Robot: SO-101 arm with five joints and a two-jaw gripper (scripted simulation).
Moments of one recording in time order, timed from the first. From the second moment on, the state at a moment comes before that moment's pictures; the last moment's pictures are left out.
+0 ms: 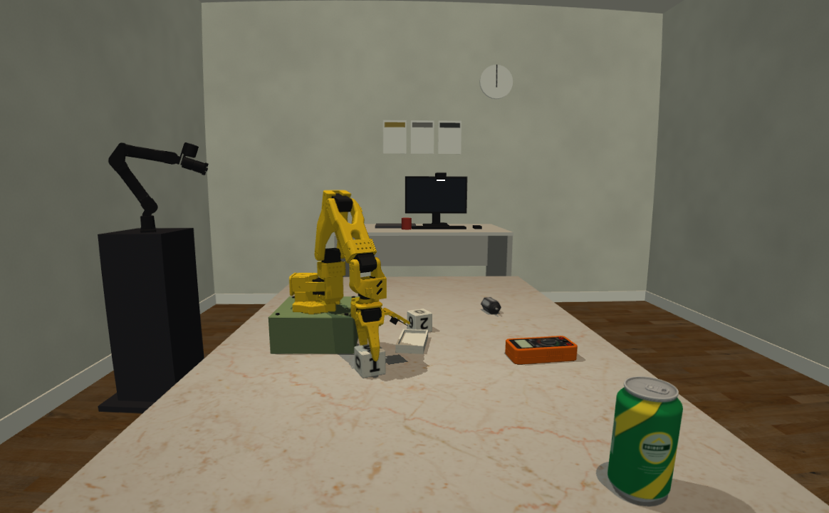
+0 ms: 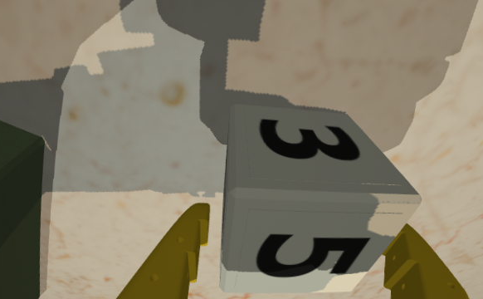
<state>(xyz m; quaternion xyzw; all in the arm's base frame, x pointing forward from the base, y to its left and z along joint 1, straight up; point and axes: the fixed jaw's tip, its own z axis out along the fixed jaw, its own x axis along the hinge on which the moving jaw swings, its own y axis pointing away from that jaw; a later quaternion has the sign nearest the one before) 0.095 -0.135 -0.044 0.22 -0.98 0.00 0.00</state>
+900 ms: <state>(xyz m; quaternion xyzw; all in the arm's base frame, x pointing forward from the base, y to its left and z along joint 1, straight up) 0.096 -0.135 -0.053 0.22 -0.98 0.00 0.00</state>
